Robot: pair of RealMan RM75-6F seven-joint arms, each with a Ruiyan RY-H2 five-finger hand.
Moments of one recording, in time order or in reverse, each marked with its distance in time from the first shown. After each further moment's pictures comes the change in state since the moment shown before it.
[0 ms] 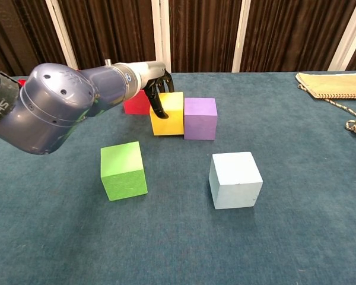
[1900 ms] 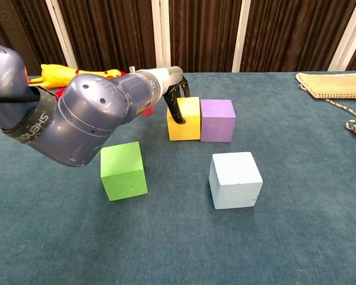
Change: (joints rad) left arm -0.060 -0.109 -0.072 0.080 -0.016 0.022 0.053; right arm -0.006 0.009 0.009 0.013 0.001 -0.007 0.039
